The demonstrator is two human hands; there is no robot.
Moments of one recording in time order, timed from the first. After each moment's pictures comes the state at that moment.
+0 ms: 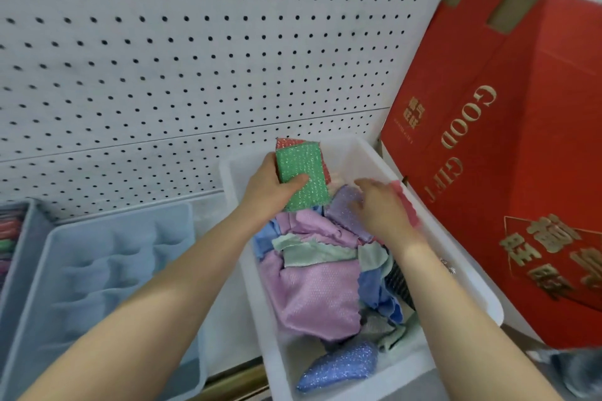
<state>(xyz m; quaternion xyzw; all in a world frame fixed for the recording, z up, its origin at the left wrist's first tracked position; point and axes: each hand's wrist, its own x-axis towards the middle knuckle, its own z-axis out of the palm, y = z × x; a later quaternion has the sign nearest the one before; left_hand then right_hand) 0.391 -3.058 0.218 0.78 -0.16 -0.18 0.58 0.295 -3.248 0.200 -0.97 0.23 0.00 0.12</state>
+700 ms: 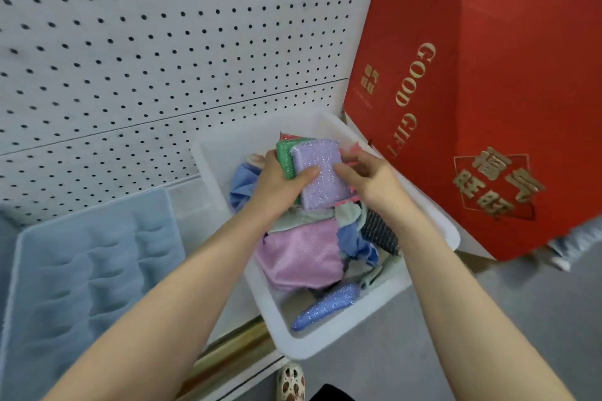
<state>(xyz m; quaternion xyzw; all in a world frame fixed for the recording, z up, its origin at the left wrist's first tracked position) 0.328 -3.075 0.211 0.73 -0.17 -0.23 0.62 0.223 -3.216 0.240 -0.79 0.26 -0.14 0.54</state>
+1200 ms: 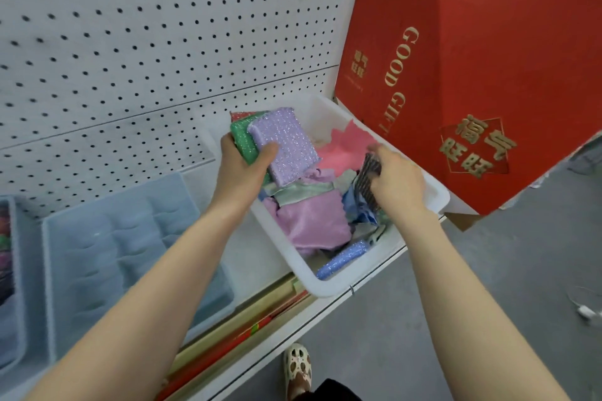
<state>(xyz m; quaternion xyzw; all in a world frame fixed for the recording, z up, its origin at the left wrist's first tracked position) 0.323 -2.987 0.231 0.69 -0.16 -0.18 0.68 0.172 -3.183 0.232 -0.91 0.37 -0.15 0.08</state>
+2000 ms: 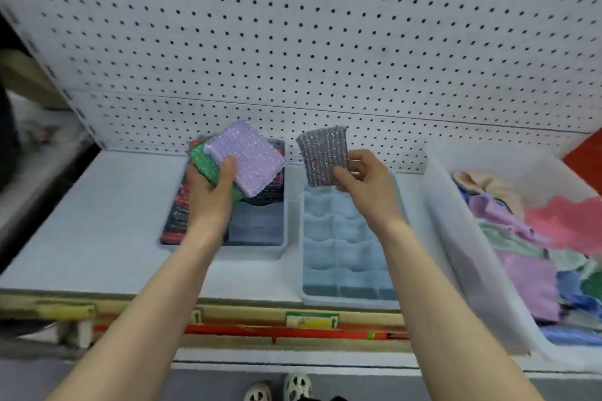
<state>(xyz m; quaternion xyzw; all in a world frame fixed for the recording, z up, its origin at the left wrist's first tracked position) 0.341 -2.616 0.216 0.70 0.13 0.12 0.69 0.342 -2.856 0.220 -0.78 0.08 -0.10 0.61</state>
